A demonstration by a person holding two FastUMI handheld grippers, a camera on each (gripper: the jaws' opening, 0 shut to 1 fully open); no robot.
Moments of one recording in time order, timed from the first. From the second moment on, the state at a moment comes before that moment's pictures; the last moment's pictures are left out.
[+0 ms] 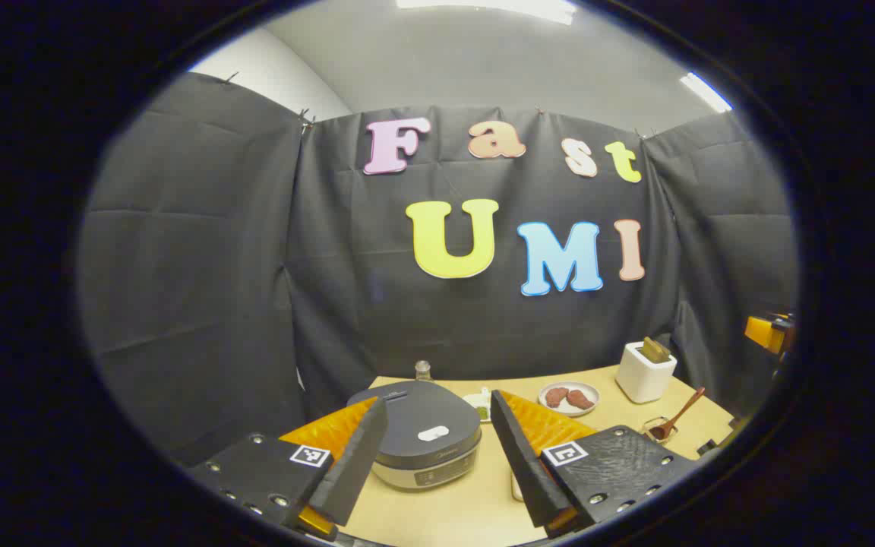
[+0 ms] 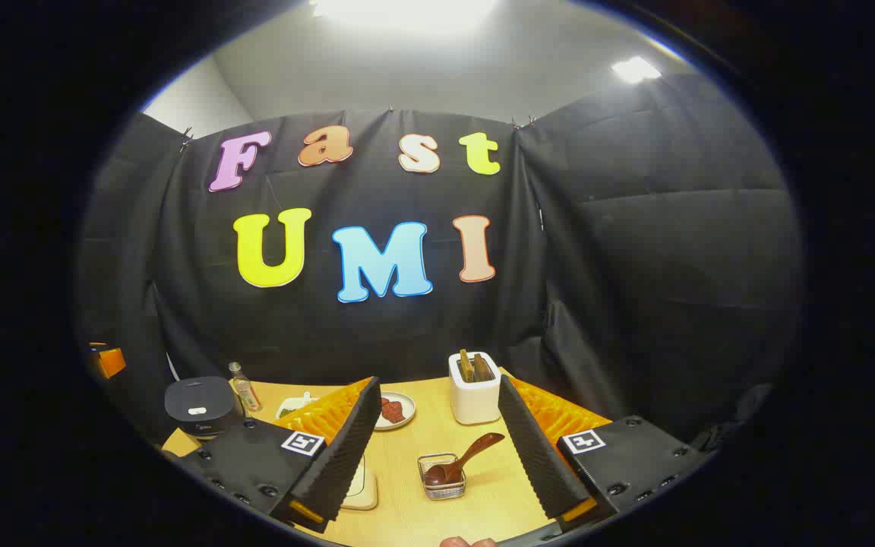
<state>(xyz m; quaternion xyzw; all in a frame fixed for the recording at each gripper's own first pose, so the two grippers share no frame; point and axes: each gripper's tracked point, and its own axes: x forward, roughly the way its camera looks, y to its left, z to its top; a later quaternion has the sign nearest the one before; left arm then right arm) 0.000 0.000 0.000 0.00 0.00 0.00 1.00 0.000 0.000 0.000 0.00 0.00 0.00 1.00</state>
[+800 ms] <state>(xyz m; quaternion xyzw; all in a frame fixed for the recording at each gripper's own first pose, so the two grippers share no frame) -0.012 -0.016 -0.012 -0.01 0.01 -0.02 1.00 -0.010 0.011 -0.003 -0.01 0.01 0.02 1.00</state>
